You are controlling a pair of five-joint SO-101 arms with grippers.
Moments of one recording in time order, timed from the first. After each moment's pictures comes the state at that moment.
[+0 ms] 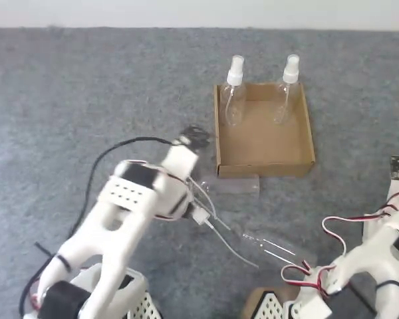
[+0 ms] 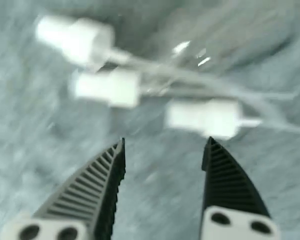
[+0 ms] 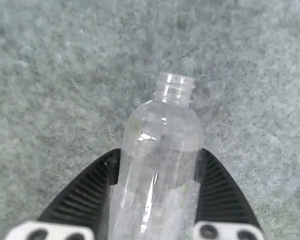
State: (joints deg) left arm 18.5 -25.1 52.1 64.3 -10.0; right arm 48.0 -24.0 54.7 49.9 40.8
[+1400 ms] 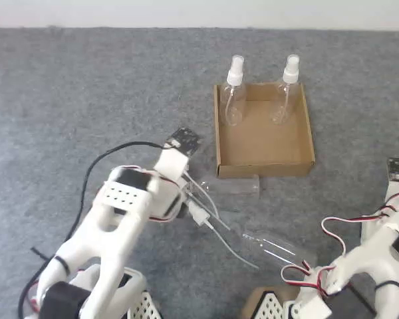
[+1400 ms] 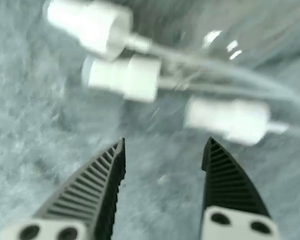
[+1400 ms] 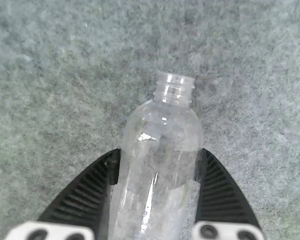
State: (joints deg) left arm 14.2 -25.1 57.3 58.6 -9.6; right arm 48.0 -24.0 55.6 49.9 41.1
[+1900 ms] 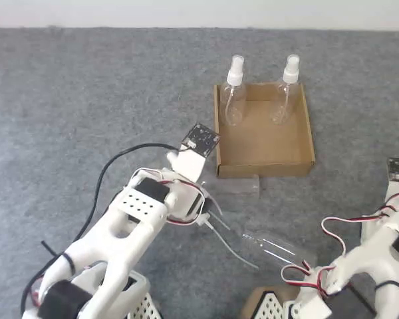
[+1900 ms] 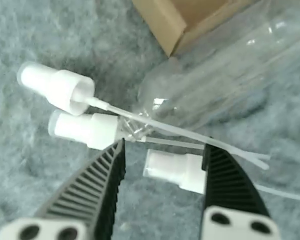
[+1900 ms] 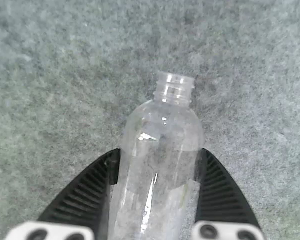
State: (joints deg) left arm 21.5 -25.1 59.9 48.0 -0.6; right arm 48.0 -24.0 55.6 49.9 41.1
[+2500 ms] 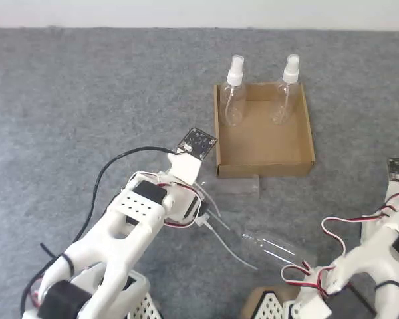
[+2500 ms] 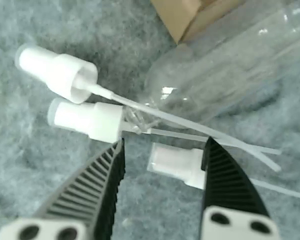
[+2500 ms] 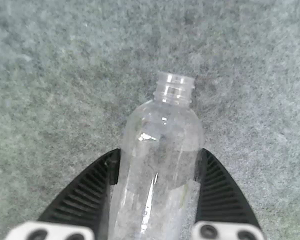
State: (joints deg) left arm 20.4 -25.1 62.4 47.2 -1.5; right arm 48.0 -24.0 55.6 49.9 41.1
